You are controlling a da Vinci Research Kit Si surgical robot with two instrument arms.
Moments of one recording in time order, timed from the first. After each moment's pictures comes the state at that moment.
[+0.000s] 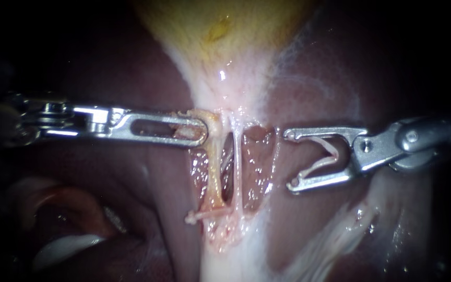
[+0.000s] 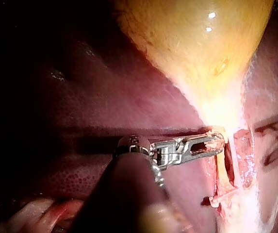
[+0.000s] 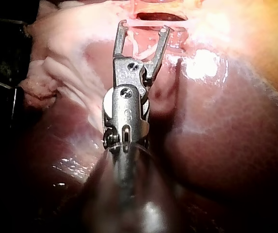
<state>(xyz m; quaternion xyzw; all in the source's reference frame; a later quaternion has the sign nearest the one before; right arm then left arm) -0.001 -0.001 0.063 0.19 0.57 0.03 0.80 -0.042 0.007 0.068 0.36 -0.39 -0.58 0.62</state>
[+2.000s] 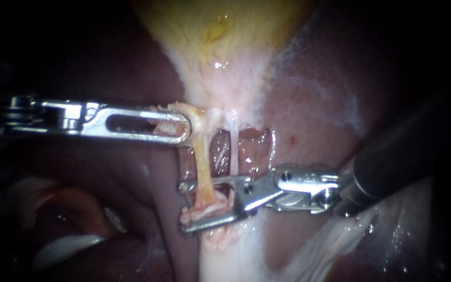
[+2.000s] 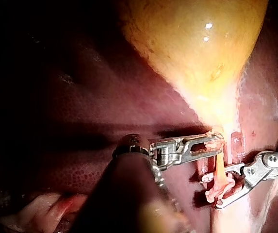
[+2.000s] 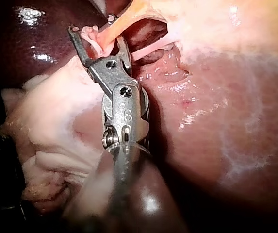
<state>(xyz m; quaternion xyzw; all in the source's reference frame) 0.016 -0.009 0.075 0.32 0.61 0.12 0.72 -0.040 0.007 0.061 0.37 -0.38 -0.59 0.61</state>
